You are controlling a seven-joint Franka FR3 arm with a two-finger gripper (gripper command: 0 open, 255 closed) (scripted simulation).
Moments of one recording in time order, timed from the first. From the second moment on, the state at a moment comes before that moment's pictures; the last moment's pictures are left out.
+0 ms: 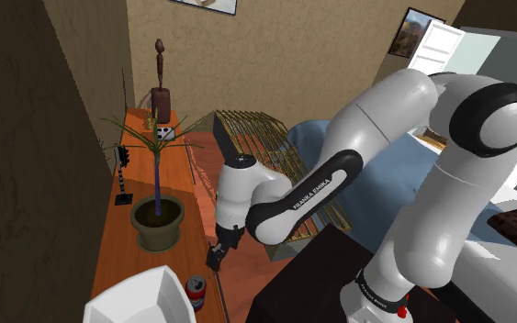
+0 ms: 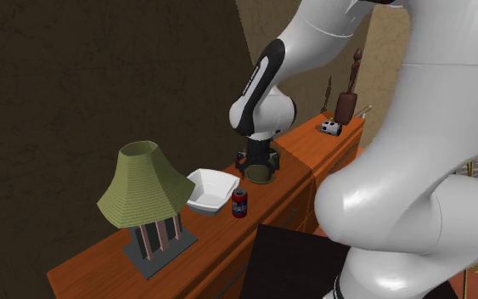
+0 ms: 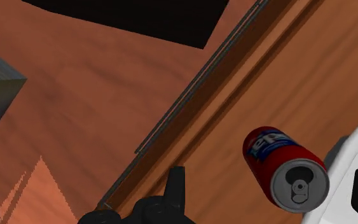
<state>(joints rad) 0.20 0.08 0.45 -2.50 -0.01 2.55 0.41</state>
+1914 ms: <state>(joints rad) 0.38 0.49 0.32 -2.30 -0.34 2.74 0.64</state>
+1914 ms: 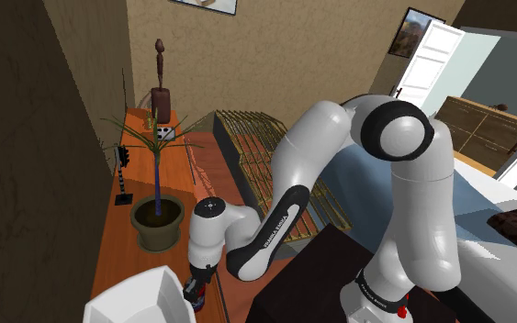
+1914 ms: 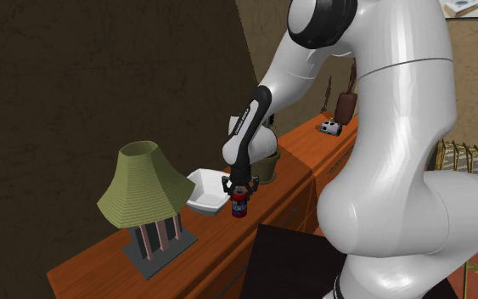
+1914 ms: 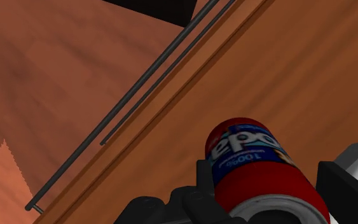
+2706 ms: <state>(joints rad) 0.33 0.39 0.38 -2.32 -0.26 2.66 0.59</state>
